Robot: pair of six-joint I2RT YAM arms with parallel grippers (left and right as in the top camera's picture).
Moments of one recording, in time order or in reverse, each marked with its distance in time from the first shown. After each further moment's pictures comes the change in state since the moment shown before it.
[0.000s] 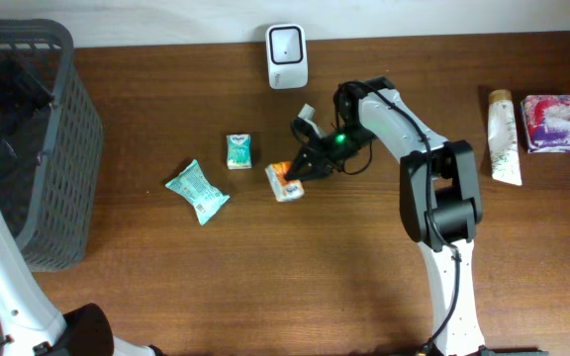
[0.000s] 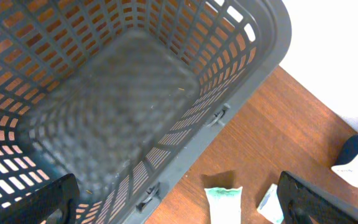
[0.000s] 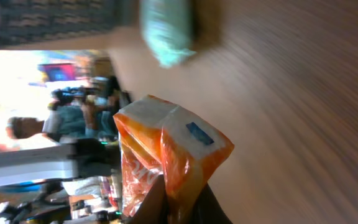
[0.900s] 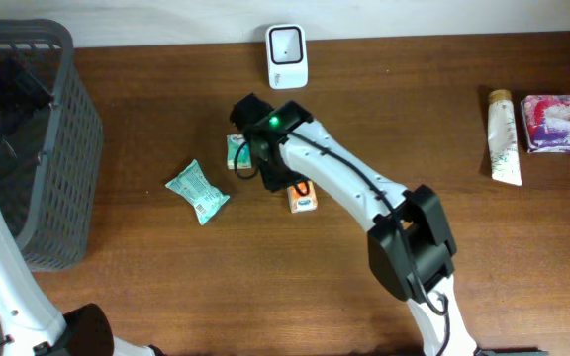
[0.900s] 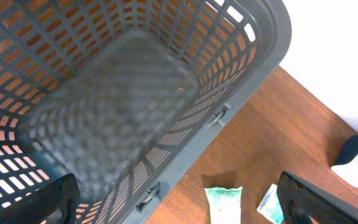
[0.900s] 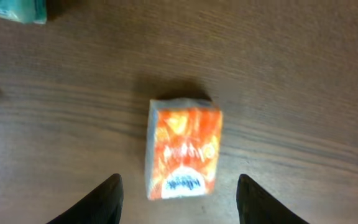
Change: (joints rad) left arm 0.000 0.000 0.000 0.000 0.000 0.000; right arm 0.426 -0.195 0.024 0.127 1.303 0.793
